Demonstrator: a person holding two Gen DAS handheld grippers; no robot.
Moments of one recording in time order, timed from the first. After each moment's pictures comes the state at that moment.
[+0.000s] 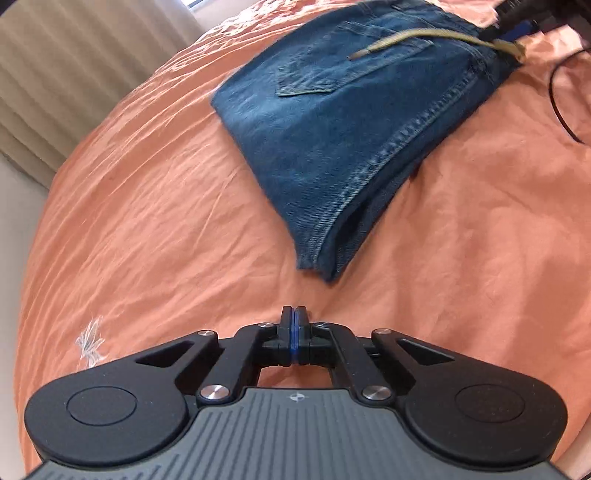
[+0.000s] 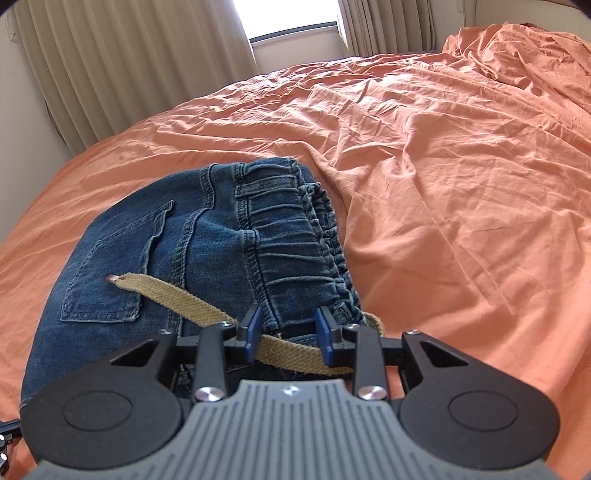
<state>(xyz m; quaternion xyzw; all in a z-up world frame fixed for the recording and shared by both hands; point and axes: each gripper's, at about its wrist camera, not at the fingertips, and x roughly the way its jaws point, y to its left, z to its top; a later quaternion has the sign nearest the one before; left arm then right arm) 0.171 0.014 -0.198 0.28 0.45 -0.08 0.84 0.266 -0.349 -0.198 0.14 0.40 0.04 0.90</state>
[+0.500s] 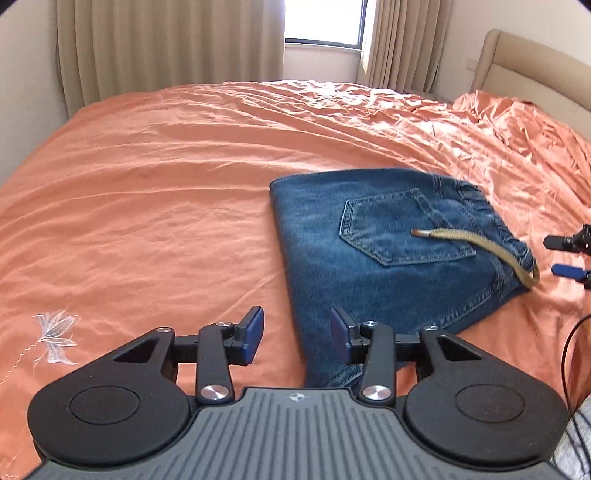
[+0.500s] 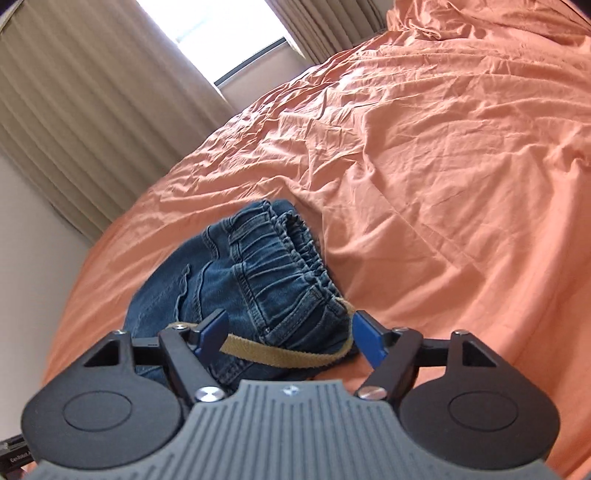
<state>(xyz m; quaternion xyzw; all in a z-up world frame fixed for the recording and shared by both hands) 0.212 0.059 -0.128 0.00 0.38 -0.08 0.92 0.236 -0.407 -0.185 0.33 0.35 0.02 0.87</state>
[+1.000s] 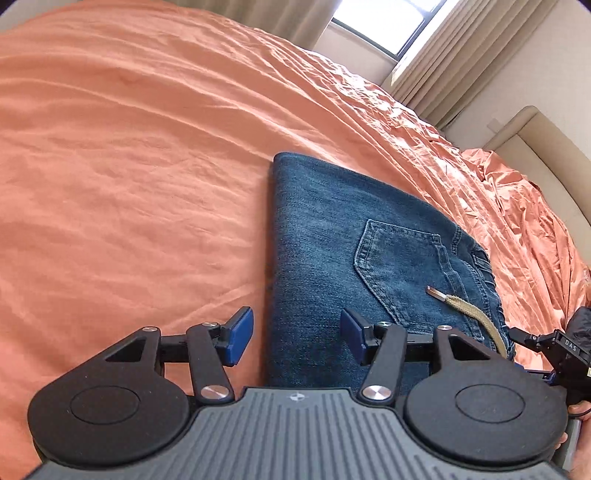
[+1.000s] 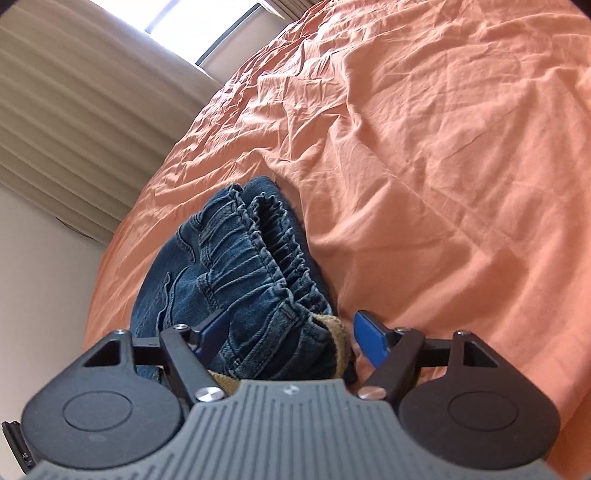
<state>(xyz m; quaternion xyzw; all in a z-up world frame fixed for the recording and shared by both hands) 0.293 0.096 -0.189 -0.19 0.43 -0.11 0.88 0.294 -0.420 -0.233 0.38 0.41 0.06 0.83</state>
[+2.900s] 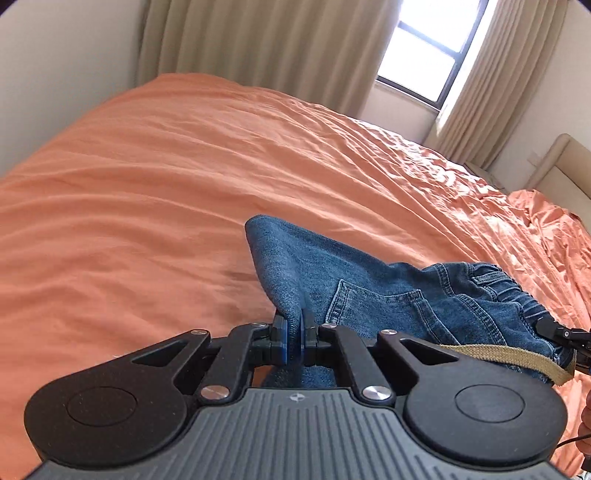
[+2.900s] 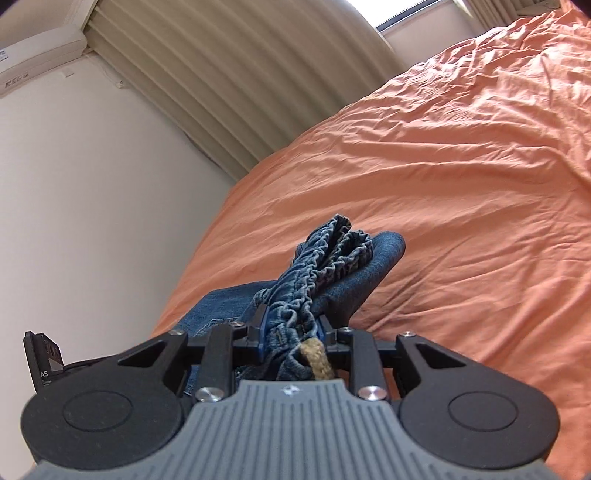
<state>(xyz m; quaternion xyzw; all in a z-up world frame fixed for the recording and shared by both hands) 0.264 0.228 -0.088 -0.13 0.37 0.00 0.92 0.320 -0.187 -0.134 0.29 0.35 0.30 0.84</state>
